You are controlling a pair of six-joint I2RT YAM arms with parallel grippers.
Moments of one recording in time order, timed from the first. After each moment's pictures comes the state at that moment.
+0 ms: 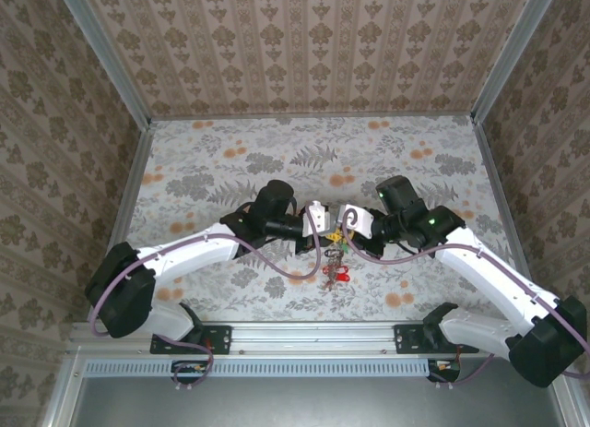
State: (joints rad) left arm -0.90 1.41 0.87 0.05 0.69 0.46; right arm 0.53 1.08 0.91 -0.72 -0.45 -0.68
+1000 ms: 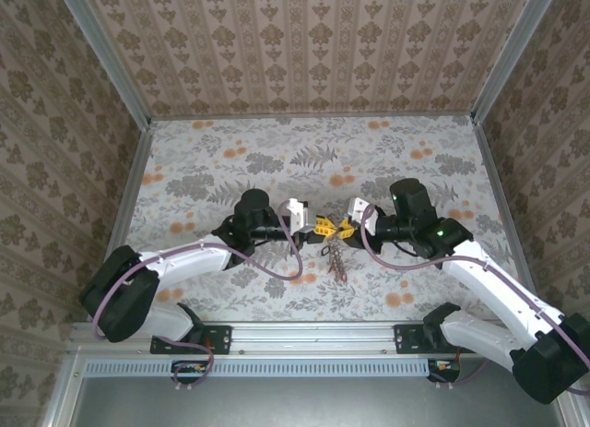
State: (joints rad) left arm -0.82 1.38 0.65 0.60 0.82 0.23; right arm 0.47 1.00 0.79 -0.46 -0.63 -0.54
